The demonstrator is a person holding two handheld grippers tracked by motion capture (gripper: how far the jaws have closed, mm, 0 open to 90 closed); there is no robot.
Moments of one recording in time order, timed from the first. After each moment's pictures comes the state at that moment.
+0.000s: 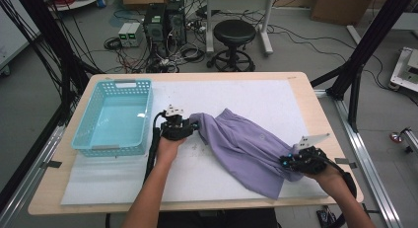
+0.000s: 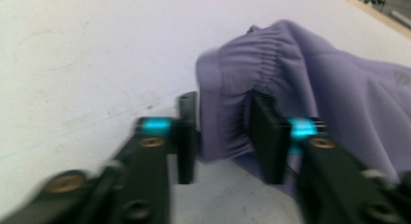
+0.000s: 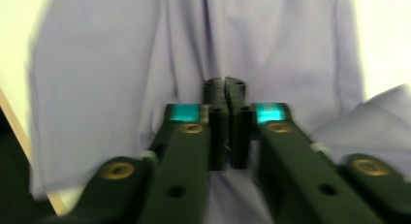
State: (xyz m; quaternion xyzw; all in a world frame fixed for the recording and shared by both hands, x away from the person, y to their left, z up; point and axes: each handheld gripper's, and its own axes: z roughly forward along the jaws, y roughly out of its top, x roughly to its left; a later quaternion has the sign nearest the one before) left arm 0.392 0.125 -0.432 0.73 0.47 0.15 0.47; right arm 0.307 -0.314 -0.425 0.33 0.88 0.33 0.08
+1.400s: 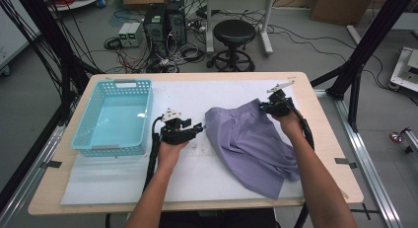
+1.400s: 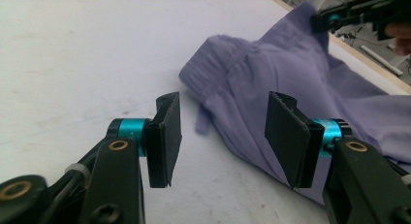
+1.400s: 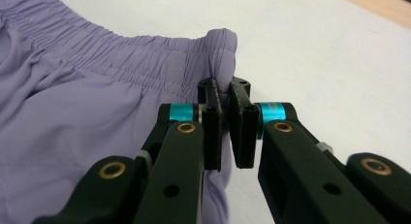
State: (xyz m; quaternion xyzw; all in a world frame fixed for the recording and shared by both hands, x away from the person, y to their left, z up) left arm 0.379 0.115 -0.437 0.71 0.46 0.14 0.52; right arm 0.474 -0.255 -0.406 0.42 0.83 0.31 0.20
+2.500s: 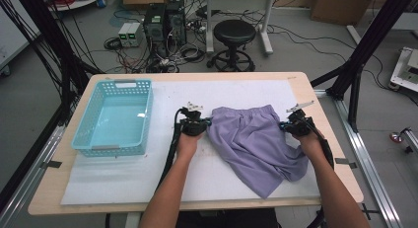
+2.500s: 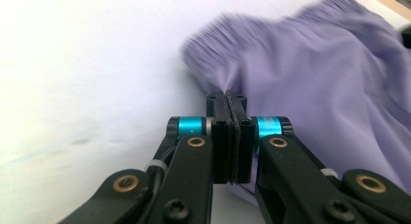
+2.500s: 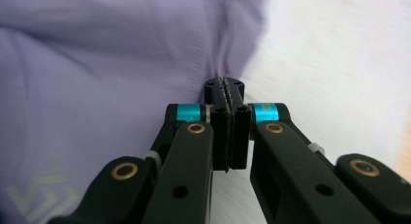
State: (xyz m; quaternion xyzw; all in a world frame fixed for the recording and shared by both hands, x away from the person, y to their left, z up) left arm 0.414 0.076 -0.437 0.74 0.48 0.16 0.44; right arm 0.425 -0.314 -0.439 0.45 0.83 0.26 0.19
